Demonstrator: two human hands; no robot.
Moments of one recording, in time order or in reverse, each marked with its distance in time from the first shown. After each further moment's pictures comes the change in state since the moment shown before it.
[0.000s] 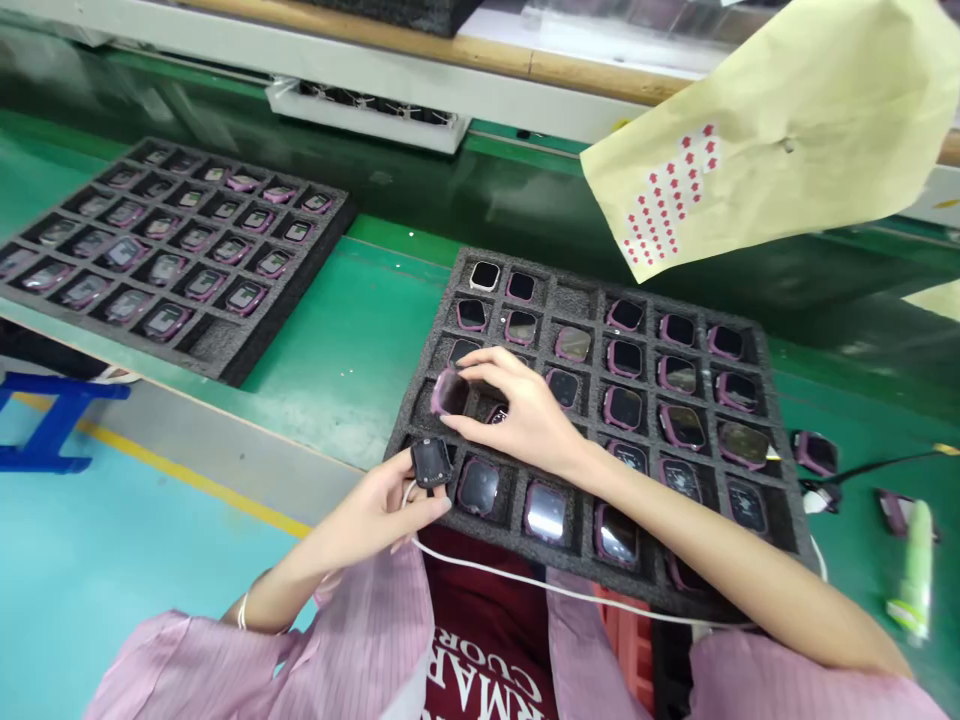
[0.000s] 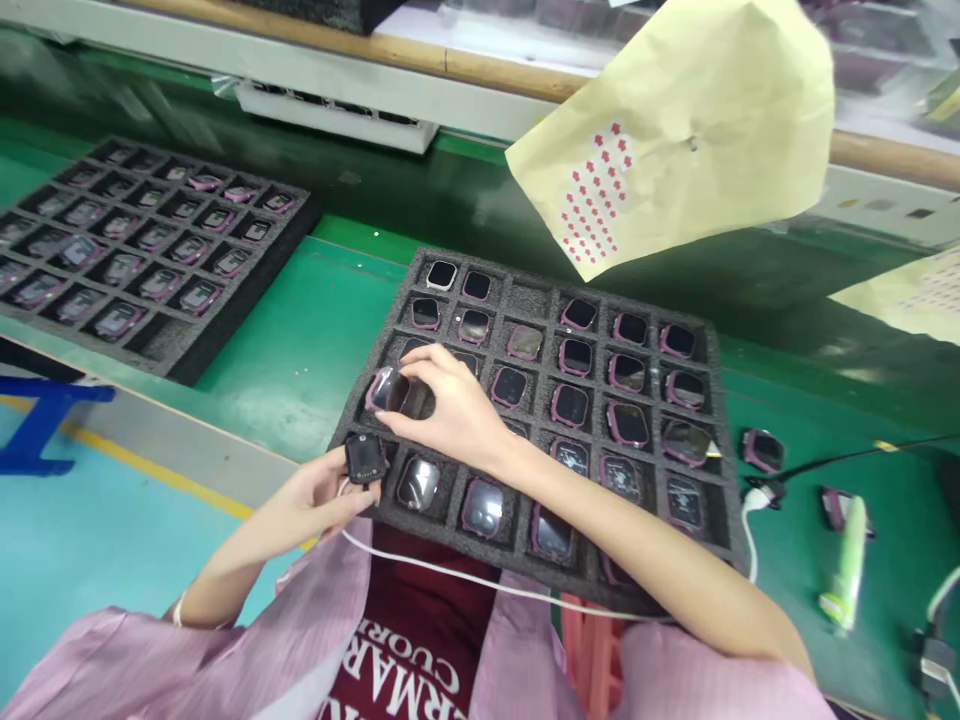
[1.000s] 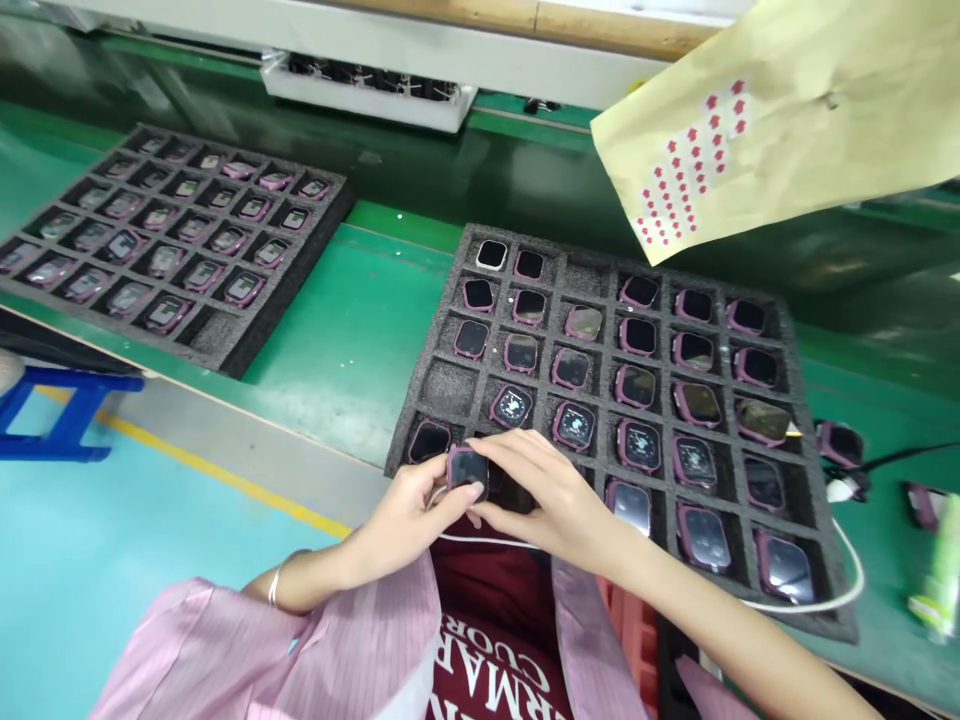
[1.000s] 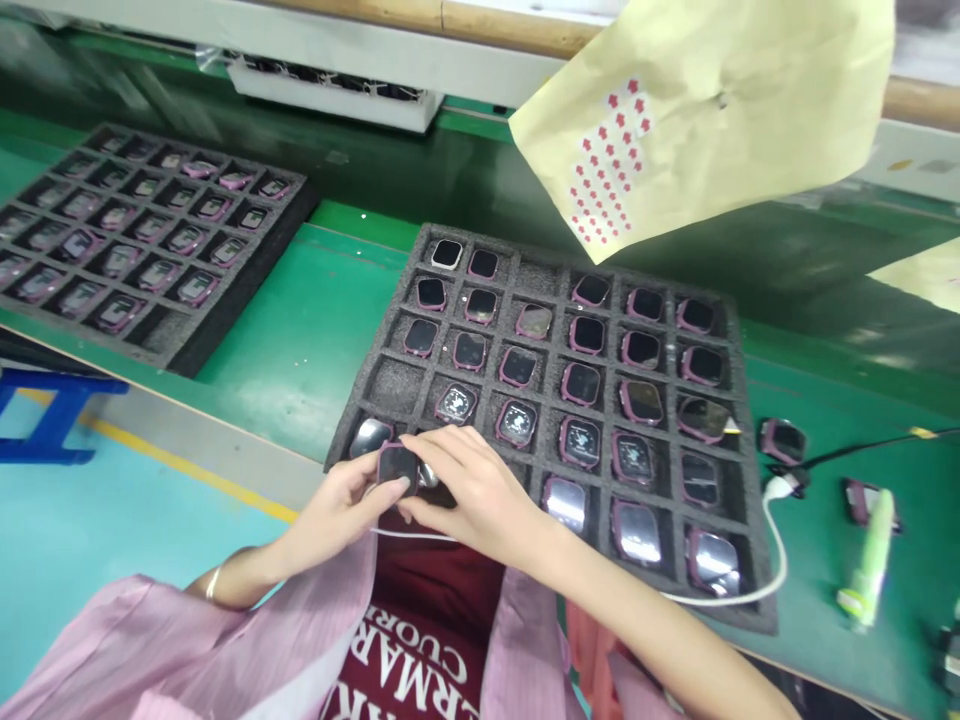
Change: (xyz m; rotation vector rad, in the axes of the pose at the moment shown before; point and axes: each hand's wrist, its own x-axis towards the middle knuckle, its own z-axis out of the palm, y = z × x) left_hand 0.011 -0.012 0.031 0.040 0.092 0.114; right_hand -0.076 -0.015 0.009 0.035 -0.056 -0.113
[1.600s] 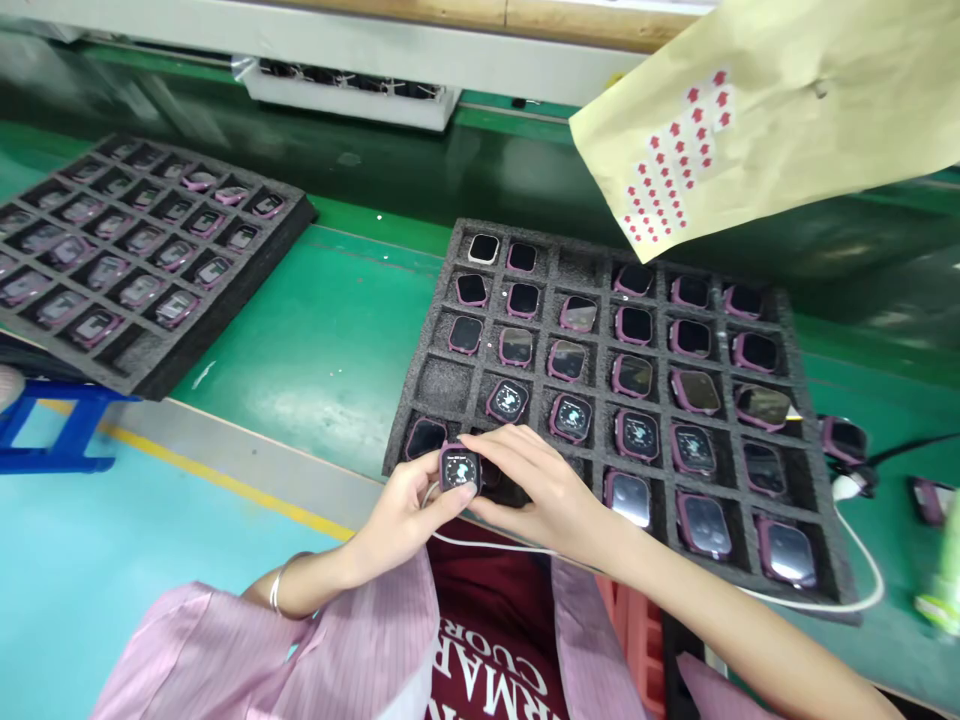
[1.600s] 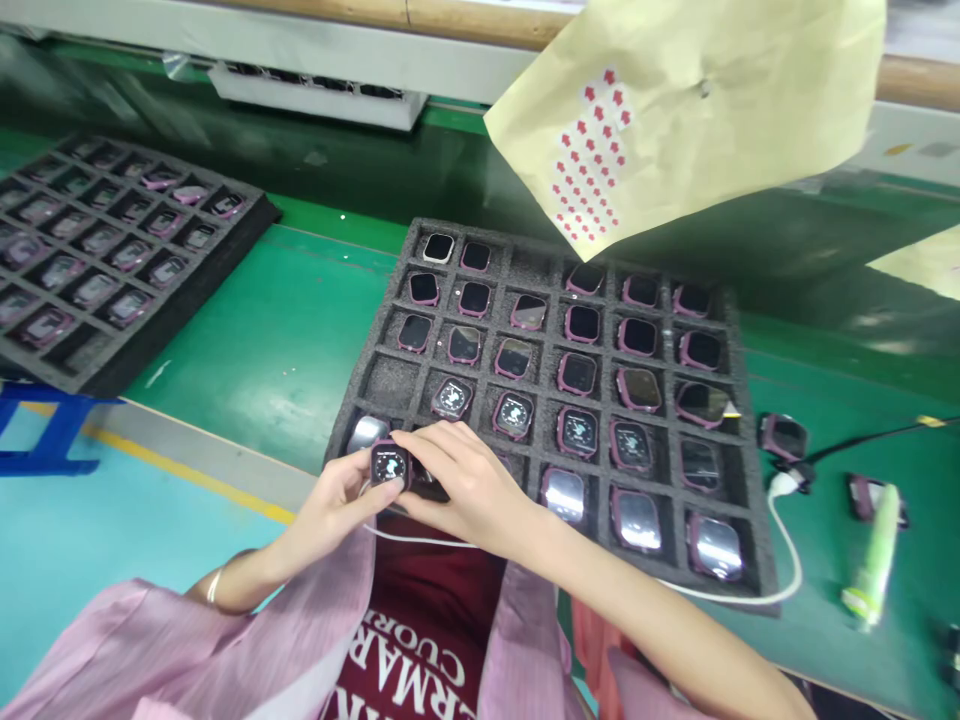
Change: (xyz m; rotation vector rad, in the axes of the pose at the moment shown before) left_hand 0.011 0.003 0.004 -0.079 0.024 0.007; right_hand 0.003 0.013 -0.002 0.012 0.049 -0.023
